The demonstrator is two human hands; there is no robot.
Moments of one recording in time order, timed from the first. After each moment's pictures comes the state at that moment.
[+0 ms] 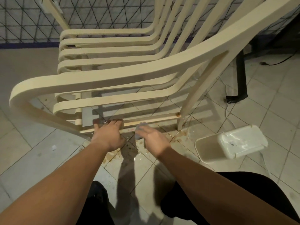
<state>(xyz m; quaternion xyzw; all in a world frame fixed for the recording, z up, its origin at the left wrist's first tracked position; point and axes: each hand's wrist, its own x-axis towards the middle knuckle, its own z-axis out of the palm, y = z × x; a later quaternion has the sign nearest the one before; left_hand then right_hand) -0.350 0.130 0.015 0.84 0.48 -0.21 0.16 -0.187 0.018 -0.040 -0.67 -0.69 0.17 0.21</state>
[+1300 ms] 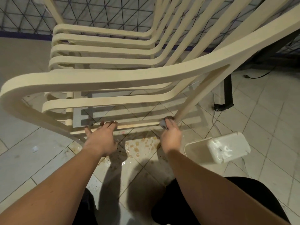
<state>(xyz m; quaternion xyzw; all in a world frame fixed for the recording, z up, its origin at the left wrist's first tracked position) -0.358 0.127 0.004 0.83 0.50 -0.17 0.20 -0.140 0.019 -0.039 -0.88 -0.30 0.19 0.30</state>
